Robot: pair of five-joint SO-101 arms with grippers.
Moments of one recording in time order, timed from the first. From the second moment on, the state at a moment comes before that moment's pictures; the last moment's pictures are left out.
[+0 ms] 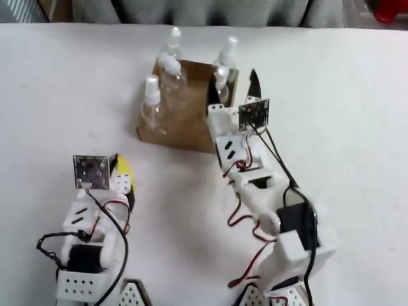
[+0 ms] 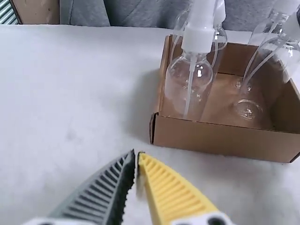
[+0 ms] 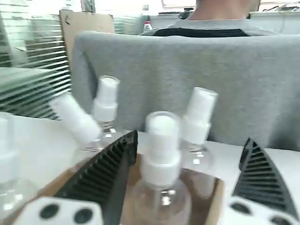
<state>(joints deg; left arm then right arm) -2.0 -101.8 97.3 39.8 4.9 -19.3 6.7 53.5 -58.0 -0.4</state>
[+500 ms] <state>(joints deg) -2.0 -101.8 97.3 39.8 4.4 -23.5 -23.8 70.0 -46.0 -0.4</state>
